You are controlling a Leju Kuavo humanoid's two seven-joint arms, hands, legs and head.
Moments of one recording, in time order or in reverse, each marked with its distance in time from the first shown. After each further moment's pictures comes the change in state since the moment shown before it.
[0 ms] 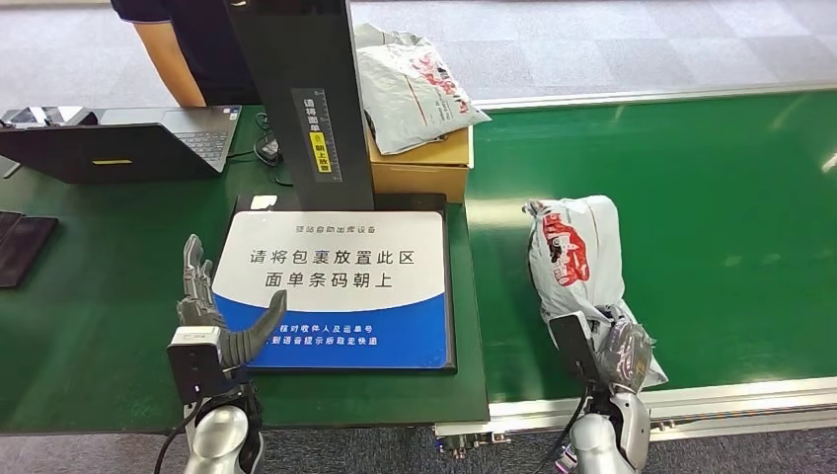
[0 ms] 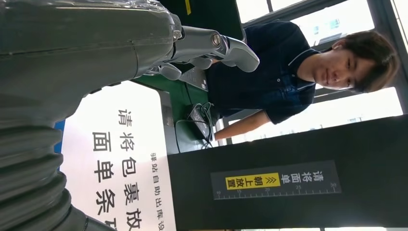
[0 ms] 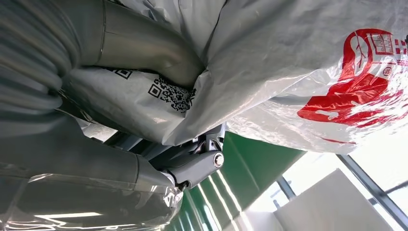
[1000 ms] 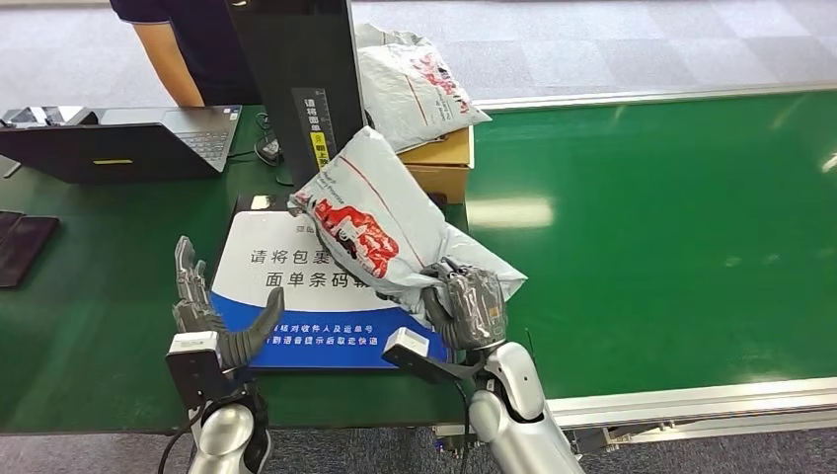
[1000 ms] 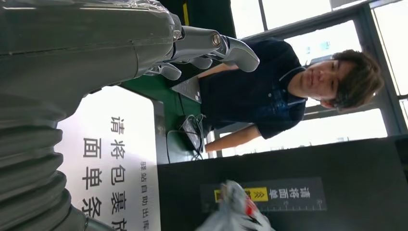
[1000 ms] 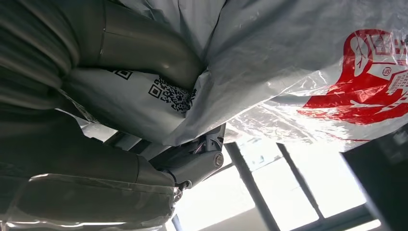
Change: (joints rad) left arm -0.012 0.005 -0.031 0.024 0.069 0.089 -0.071; right arm -0.140 -0.014 0.660 0.019 0.154 -0.040 -0.034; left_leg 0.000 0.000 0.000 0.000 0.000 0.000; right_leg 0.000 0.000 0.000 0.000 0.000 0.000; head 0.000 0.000
